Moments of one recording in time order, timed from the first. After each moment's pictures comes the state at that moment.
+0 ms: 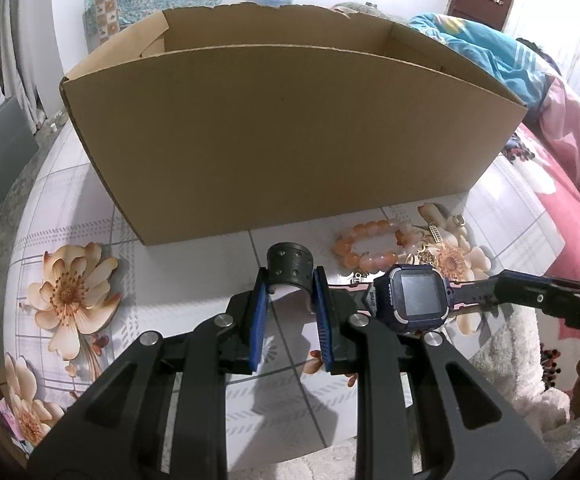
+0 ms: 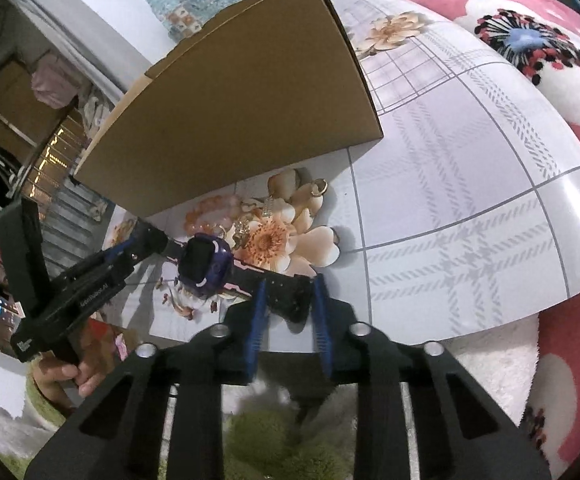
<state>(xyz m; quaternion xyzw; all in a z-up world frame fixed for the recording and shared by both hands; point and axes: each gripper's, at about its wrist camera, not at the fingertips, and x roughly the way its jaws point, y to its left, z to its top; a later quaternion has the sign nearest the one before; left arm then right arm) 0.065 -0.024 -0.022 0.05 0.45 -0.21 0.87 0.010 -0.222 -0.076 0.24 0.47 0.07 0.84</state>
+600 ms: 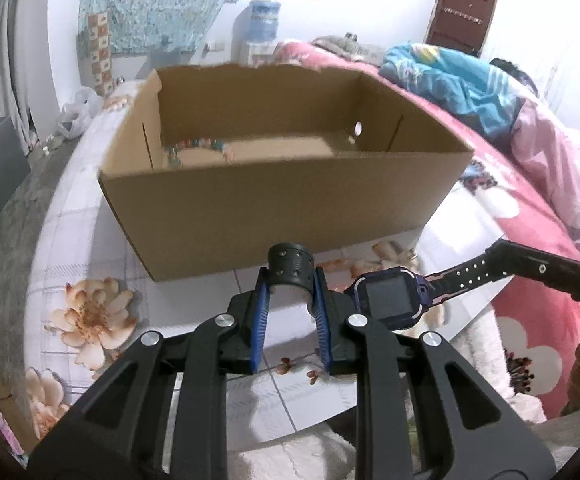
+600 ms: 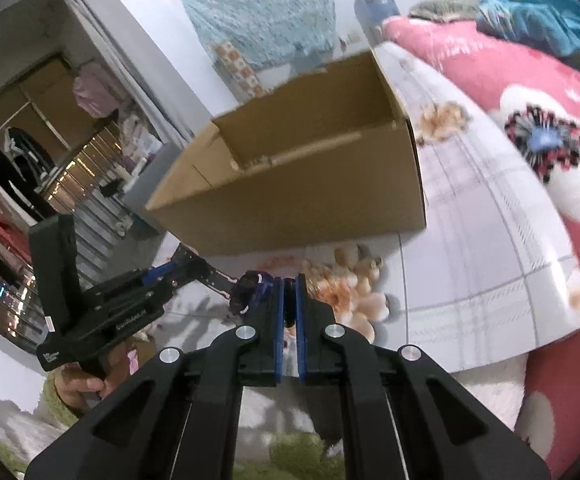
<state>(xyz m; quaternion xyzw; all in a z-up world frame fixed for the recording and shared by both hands) 0.044 -0.020 0.035 0.03 0.40 -0.24 0.89 -0.008 -0.214 0.004 0.21 0.38 0.12 0.89</state>
